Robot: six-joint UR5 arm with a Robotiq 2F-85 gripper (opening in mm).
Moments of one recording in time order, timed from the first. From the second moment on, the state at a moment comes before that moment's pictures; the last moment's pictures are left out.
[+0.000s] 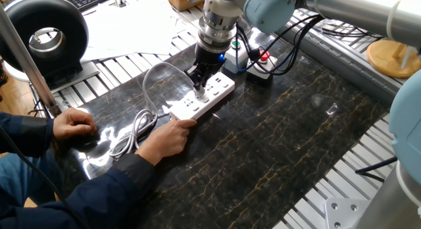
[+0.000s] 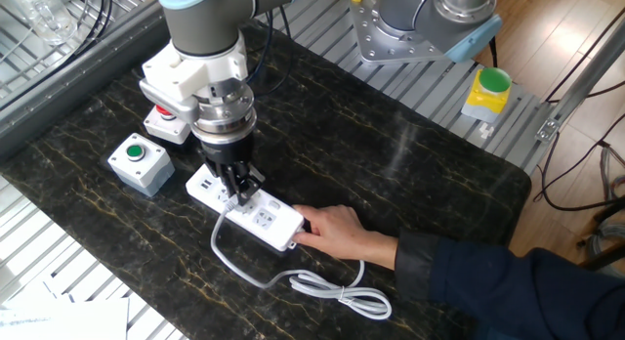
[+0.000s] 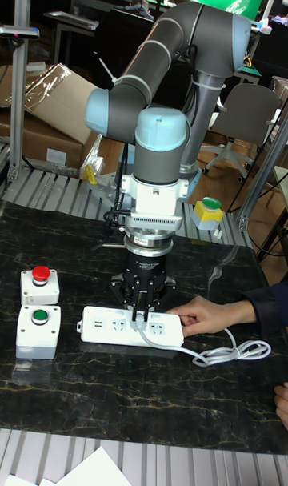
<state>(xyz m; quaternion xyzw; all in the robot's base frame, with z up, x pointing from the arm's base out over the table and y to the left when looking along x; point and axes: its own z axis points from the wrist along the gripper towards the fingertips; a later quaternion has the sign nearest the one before) 0.577 0.039 0.057 0.00 1.00 0.07 0.06</state>
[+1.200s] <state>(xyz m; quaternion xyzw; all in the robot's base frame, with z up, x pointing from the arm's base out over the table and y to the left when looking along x) 0.568 0.042 0.051 -0.02 1.00 0.08 0.06</state>
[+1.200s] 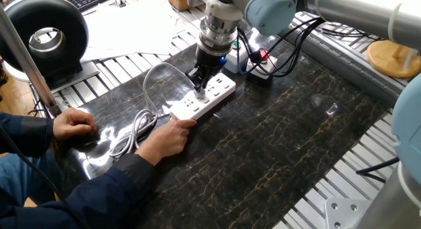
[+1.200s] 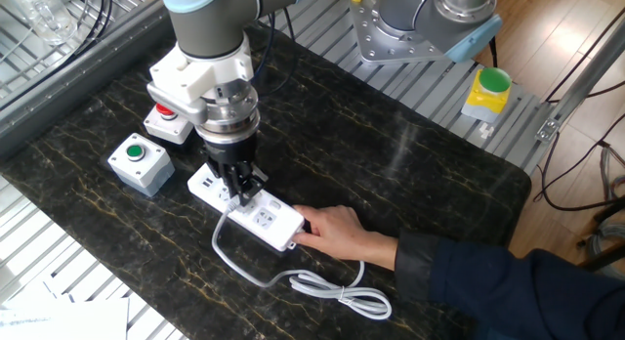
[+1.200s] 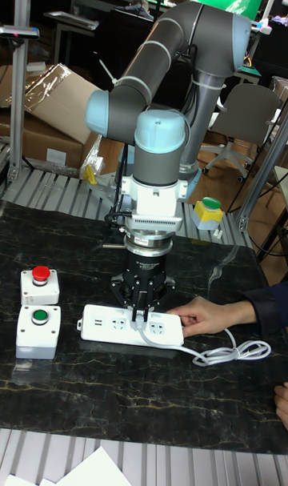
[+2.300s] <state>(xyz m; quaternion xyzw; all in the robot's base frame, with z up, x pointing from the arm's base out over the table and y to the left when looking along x) 0.536 0.033 0.055 -0.07 0.99 0.07 -0.01</state>
